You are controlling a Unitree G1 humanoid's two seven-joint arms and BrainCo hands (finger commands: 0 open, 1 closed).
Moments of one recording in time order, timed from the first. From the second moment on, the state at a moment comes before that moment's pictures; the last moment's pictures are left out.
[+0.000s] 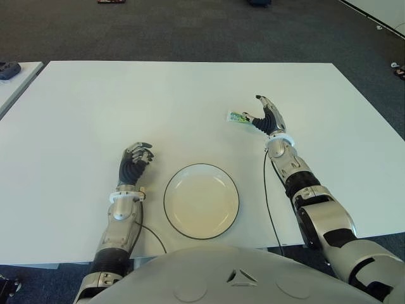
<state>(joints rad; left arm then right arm) 0.19 0.10 0.06 0.37 0.11 -0.47 0.13 -0.57 -0.28 0.21 0.95 -0.55 -0.18 -0.31</state>
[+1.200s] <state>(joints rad) 0.20 0.10 0.06 0.34 0.12 -0.43 0.13 -0.88 -0.35 0.49 1.33 -0.67 0.01 0.01</state>
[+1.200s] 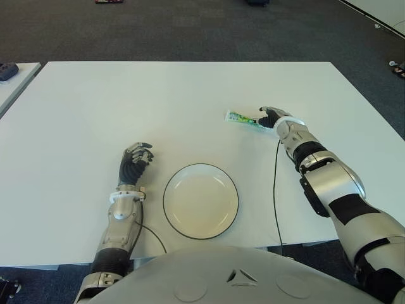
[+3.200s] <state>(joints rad) 0.27 0.09 0.06 0.24 0.12 -0.35 0.13 -0.82 -0.37 0.79 1.36 -0.90 0.06 -0.13</state>
